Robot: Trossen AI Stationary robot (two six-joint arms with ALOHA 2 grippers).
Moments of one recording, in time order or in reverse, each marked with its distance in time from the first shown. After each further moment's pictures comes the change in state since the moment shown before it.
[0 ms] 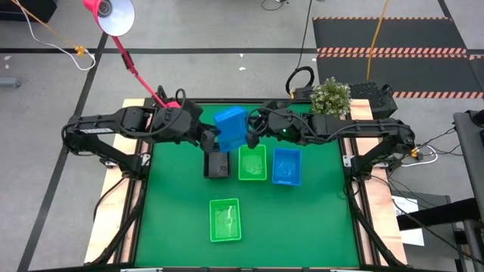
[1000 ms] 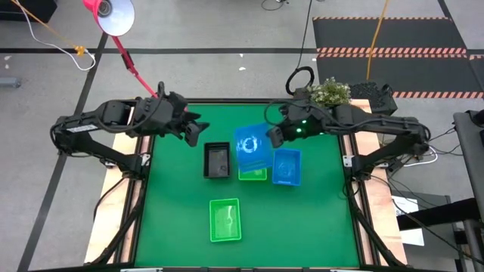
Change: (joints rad) left arm 0.047 -0.103 0.000 -0.076 -0.035 0.141; right arm -0.054 -0.162 0.000 -0.379 -0.407 0.404
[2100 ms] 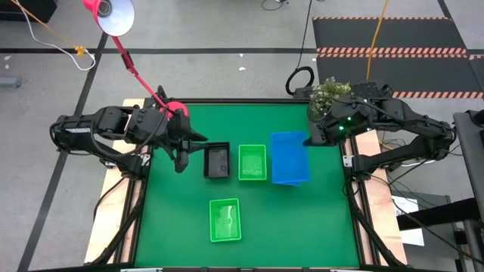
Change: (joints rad) left arm -0.127 -0.005 0.000 0.047 0.190 0.373; right arm -0.012 -0.277 0.000 -0.358 -0.211 0.348
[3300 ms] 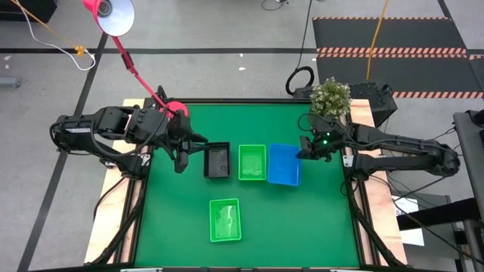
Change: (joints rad) left arm 0.000 0.001 0.000 0.001 0.020 -0.017; right arm -0.226 -0.252 -0.865 0.595 -0.210 0.123
